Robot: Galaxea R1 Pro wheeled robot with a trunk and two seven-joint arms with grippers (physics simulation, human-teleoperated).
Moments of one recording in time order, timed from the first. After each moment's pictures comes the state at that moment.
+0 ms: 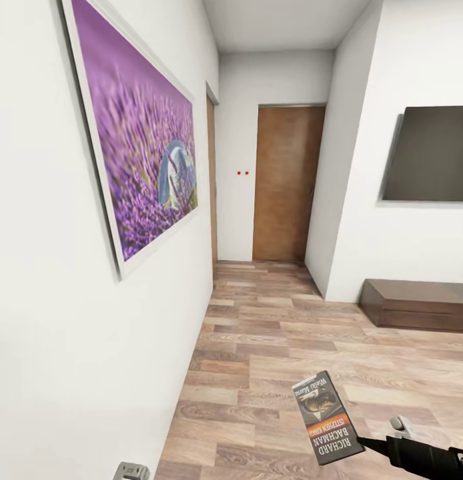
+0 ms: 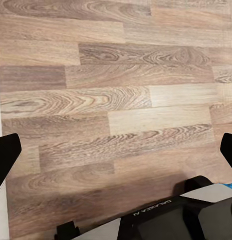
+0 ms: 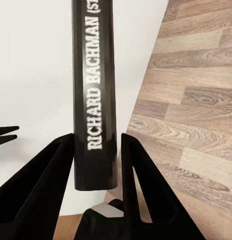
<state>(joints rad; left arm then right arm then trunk) -0.46 0.14 0.80 -0.02 -0.81 -0.09 -0.54 -0.52 -0.49 0.12 -0.18 -0.35 0.22 1.22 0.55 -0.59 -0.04</state>
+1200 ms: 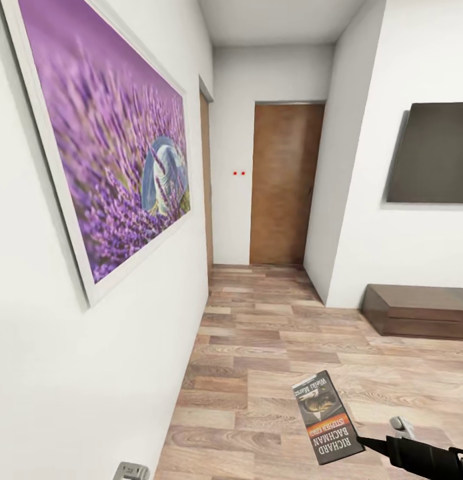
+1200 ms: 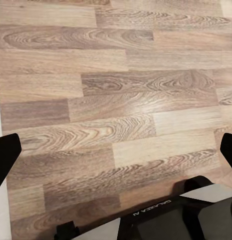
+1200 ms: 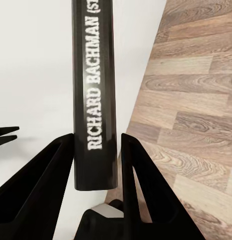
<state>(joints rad) -0.46 0.14 0.80 -0.02 -0.81 -0.09 -0.54 -0.52 -0.49 0.12 -0.18 -0.35 0.22 1.22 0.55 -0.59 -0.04</state>
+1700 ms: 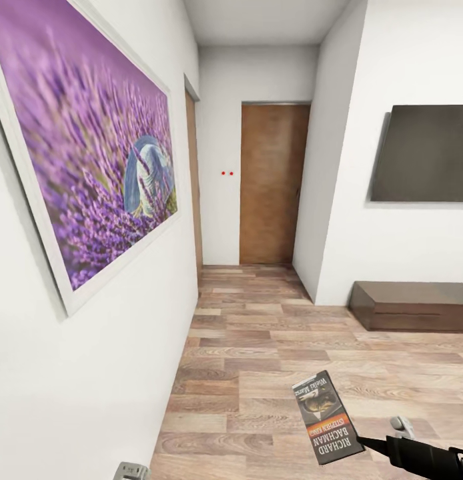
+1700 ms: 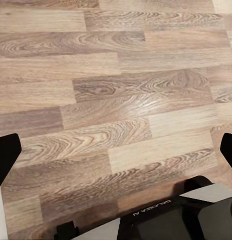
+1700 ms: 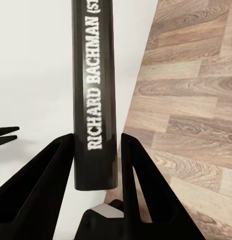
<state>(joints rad) -0.46 0.14 0.80 -0.02 -0.81 -0.09 -0.54 -0.52 -0.49 0.12 -0.18 -0.35 0.22 1.22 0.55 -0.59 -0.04</state>
